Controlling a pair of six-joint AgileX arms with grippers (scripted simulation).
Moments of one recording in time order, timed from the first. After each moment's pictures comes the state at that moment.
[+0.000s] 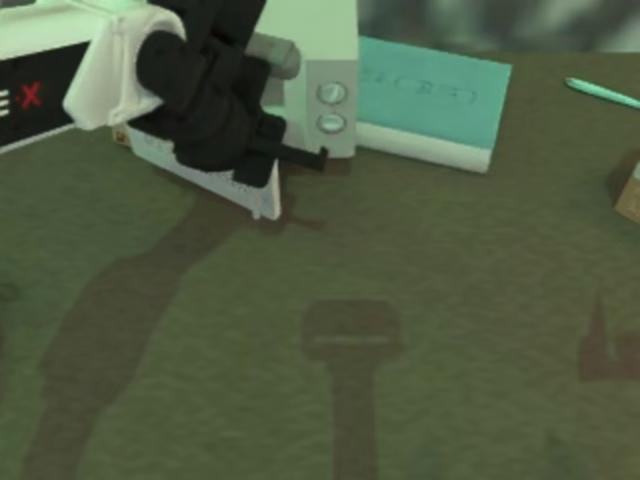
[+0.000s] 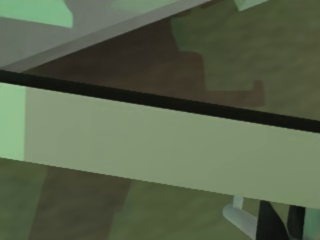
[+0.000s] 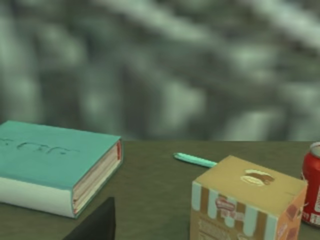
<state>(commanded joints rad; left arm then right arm) -0.49 1.84 1.39 -0.60 -0.04 -0.08 0.00 0.00 0.00 0.00 0.00 0.00</state>
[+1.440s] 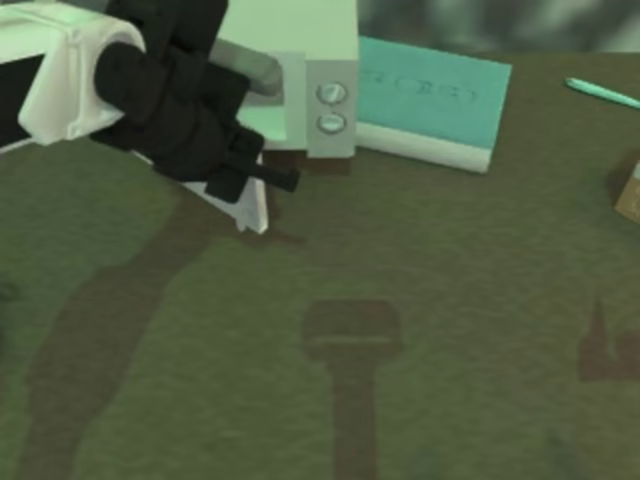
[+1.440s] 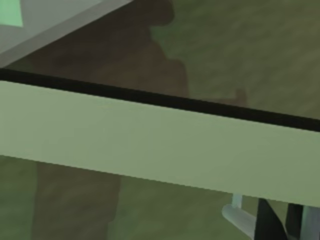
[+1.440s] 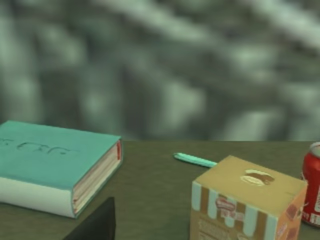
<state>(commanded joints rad) -0.44 1.76 1.30 -0.58 0.04 0.07 0.00 0.00 0.00 0.00 0.00 0.00</state>
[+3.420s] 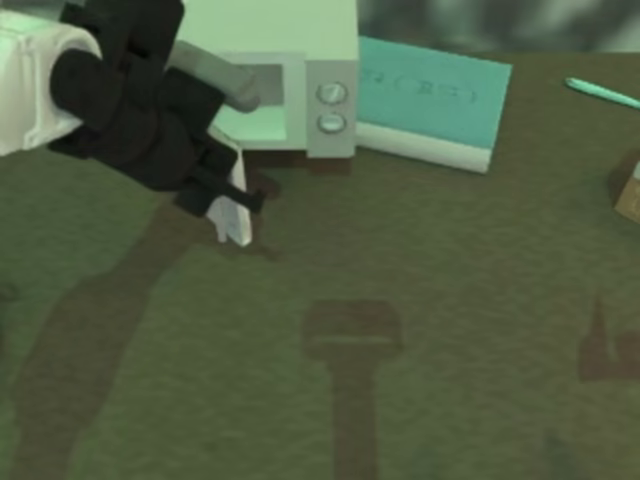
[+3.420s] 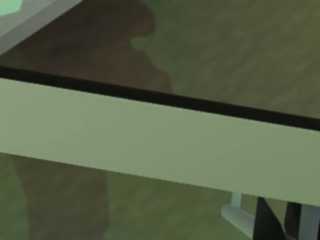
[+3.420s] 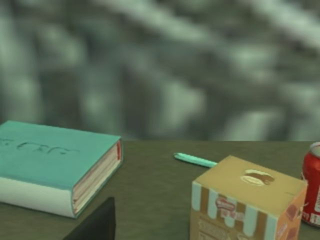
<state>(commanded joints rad) -0.38 1.70 1.23 -0.59 0.13 0.23 0.00 0.00 0.00 0.00 0.00 0.00</state>
